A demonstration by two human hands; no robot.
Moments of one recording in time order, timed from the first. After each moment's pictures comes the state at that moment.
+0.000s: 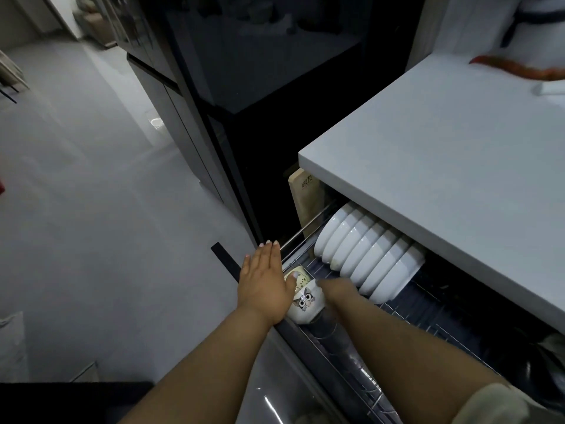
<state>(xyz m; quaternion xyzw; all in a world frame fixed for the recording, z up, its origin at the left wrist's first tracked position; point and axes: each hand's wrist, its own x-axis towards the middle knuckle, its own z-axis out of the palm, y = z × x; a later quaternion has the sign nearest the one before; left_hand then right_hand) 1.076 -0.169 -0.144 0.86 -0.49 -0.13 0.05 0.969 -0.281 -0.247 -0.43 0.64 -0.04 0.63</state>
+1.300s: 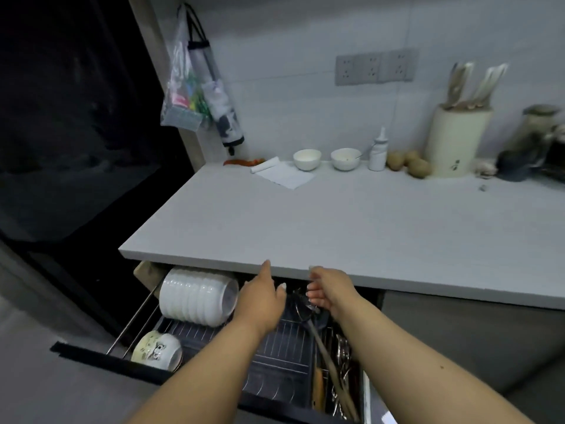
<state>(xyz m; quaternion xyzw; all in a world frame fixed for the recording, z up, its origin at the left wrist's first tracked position) 0.704 -0.142 0.011 0.69 -0.68 -0.19 0.18 0.555 -0.169 0.002 -0.29 0.61 -0.39 0.63</state>
